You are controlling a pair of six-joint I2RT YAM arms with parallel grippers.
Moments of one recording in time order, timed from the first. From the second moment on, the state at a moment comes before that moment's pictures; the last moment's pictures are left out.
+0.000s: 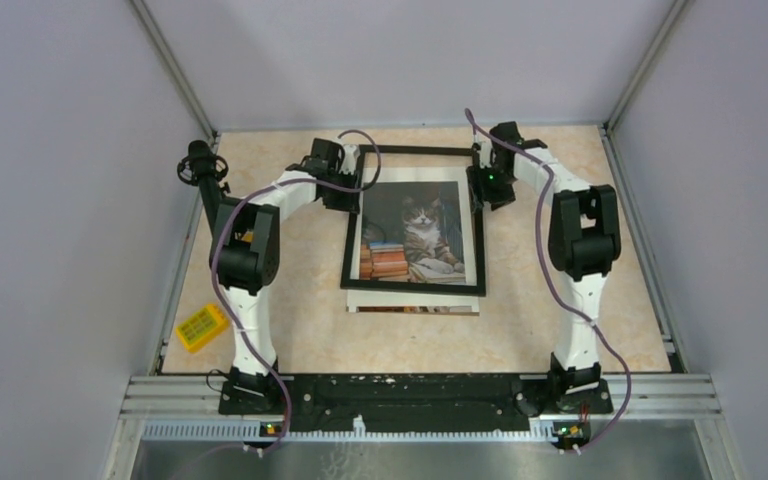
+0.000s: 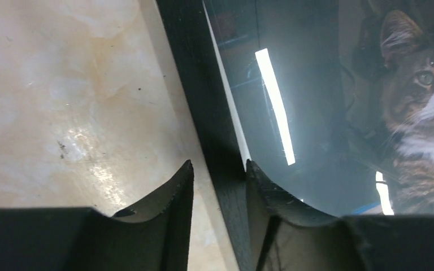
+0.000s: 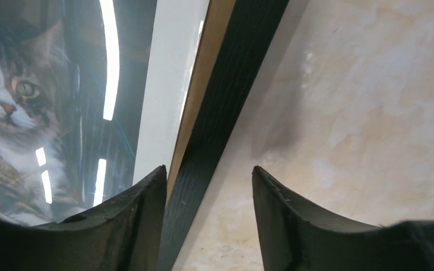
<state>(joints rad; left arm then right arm) -0.26 2.08 1.52 -0.39 0.23 -0.10 0.21 2.15 1.72 -0.77 -0.16 -0.02</state>
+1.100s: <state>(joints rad) -0.64 1.40 0.77 -0.42 0.27 0.63 0.30 1.56 1.00 -0.75 -0.73 -0.26</state>
